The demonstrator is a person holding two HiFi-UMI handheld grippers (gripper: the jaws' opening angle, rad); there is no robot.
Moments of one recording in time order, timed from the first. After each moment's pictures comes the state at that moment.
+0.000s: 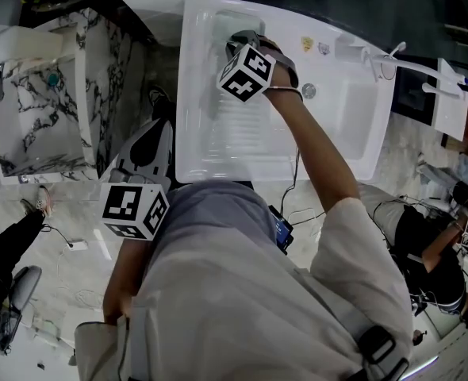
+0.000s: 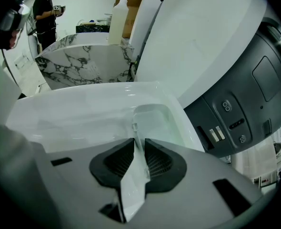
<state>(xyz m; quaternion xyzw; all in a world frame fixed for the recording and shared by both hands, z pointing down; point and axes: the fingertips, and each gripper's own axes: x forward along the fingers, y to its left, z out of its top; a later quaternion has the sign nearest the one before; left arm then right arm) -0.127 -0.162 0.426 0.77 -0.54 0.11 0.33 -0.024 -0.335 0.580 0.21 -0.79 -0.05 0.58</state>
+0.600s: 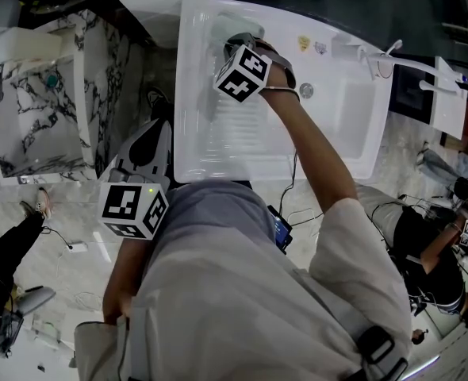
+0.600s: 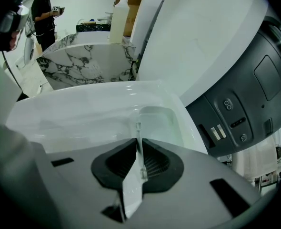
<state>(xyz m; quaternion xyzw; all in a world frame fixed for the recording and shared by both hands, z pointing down) -0.124 -0.162 0.424 0.77 -0.54 0.10 0.33 -0.021 -0.329 0.580 0.20 -0.78 -0.04 0.59</state>
